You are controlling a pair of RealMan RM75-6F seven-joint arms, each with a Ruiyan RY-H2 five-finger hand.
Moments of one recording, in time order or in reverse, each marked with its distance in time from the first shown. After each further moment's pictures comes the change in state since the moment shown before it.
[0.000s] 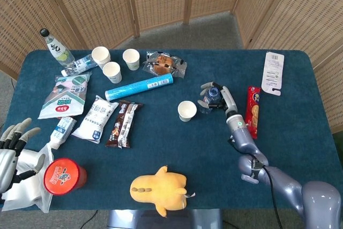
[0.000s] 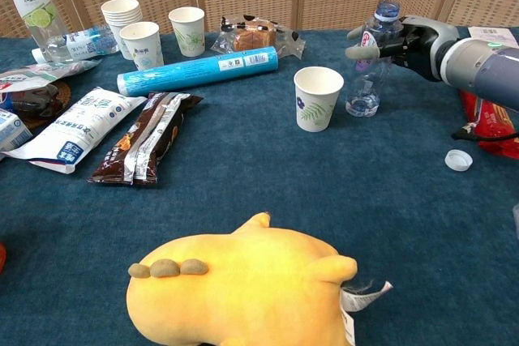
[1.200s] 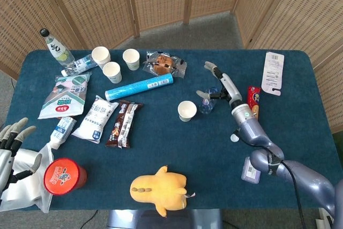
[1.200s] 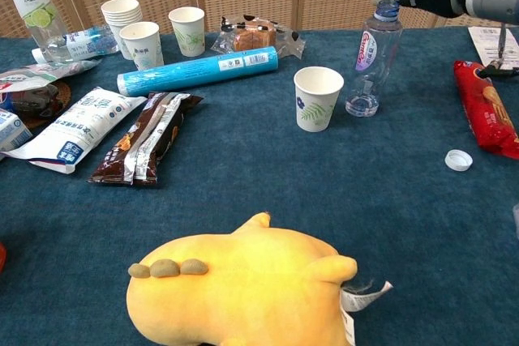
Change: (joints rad) left arm 0.002 -0.007 -0.003 0.048 0.006 0.014 -0.061; right arm 0.019 0.271 0.012 -0.313 0.026 -0.005 -0.112
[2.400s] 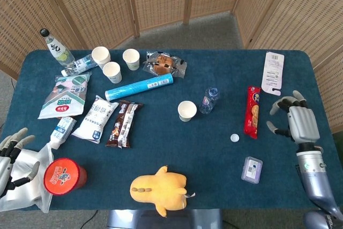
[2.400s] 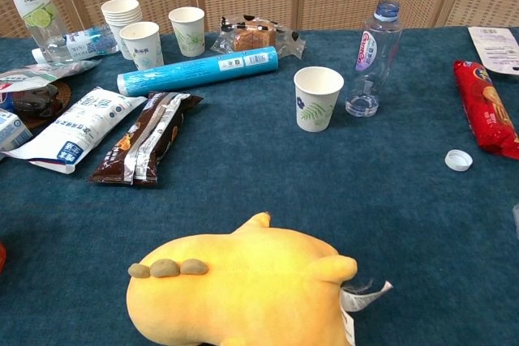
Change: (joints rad) left arm 0.025 -0.009 0.057 0.069 -0.011 -0.040 -0.095; right arm -0.433 0.373 -0.266 -0.479 -0.050 0.642 -0.840
